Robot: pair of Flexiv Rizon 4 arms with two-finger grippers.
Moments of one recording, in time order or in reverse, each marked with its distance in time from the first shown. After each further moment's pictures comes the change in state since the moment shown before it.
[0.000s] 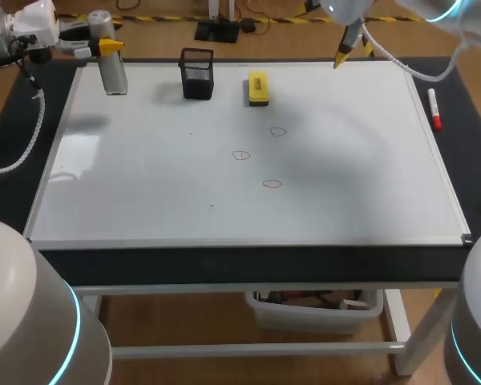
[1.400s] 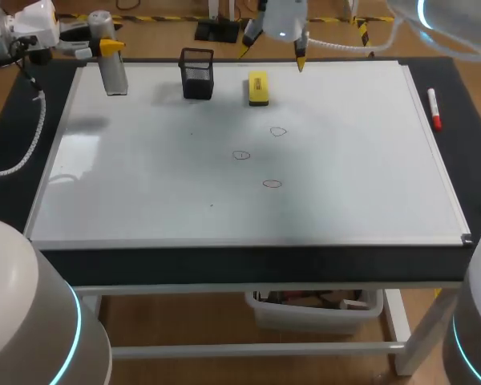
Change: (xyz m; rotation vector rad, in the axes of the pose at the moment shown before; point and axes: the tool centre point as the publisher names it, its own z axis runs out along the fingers) left arm 0.003 -0.001 0.001 -0.001 -0.013 0.001; right arm -0.026 0.066 0.094 -0.052 0.386 -0.631
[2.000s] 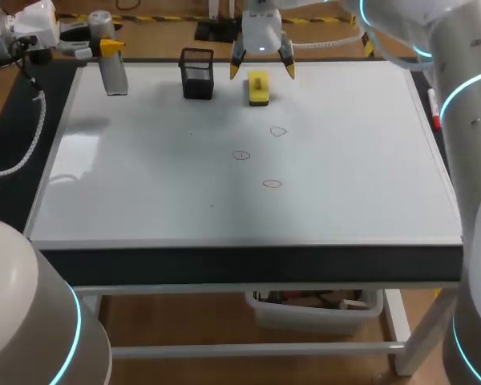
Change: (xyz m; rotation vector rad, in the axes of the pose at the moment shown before) left arm 0.000 0.000 0.000 0.000 0.000 0.000; right arm -0.001 -0.018 0.048 -0.007 0.221 -0.015
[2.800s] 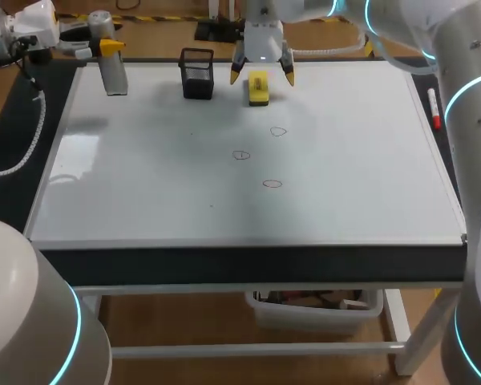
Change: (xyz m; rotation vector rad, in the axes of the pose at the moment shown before) left arm 0.000 0.000 0.000 0.000 0.000 0.000; right arm -0.001 -0.001 0.018 0.030 -0.049 0.009
